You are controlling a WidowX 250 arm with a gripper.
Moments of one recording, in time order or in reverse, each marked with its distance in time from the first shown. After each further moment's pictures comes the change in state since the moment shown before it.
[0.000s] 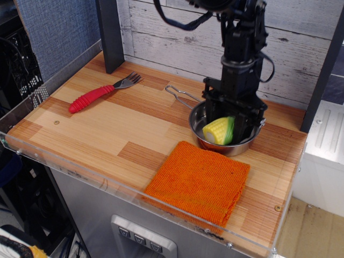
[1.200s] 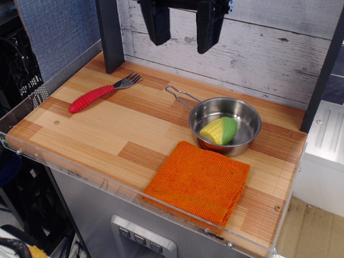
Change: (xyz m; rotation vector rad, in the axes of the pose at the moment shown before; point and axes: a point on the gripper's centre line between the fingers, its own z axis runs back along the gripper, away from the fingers) arm -0.073 0.009 0.157 -0.039 -0.070 0.241
